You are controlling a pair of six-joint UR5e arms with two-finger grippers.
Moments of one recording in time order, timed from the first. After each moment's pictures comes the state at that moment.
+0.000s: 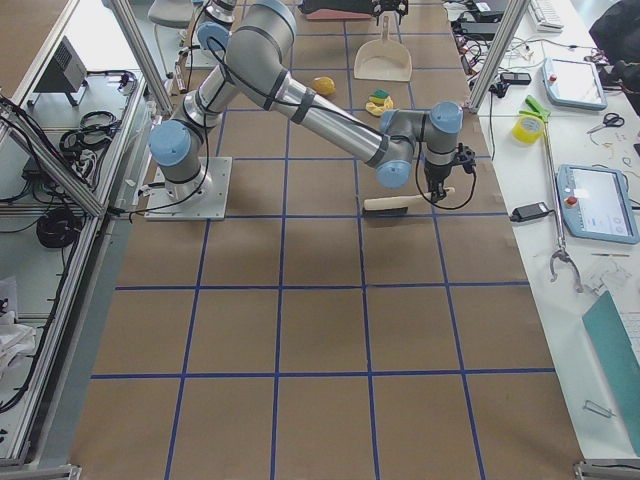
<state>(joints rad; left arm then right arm) -1.36 -2.16 -1.46 -0.98 1.60 -1.28 1.30 -0.87 1.32 -2.20 -1.59 -0.35</state>
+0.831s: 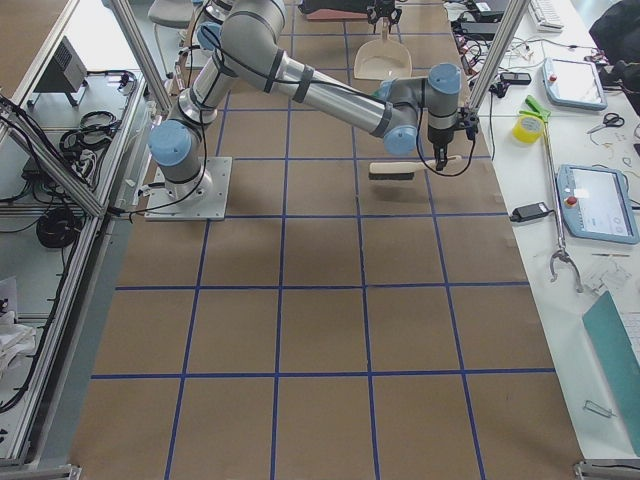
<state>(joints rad) -1.37 -2.15 -1.51 -1.00 1.61 -1.29 1.45 -0.91 1.29 -2.20 -1.58 0.00</state>
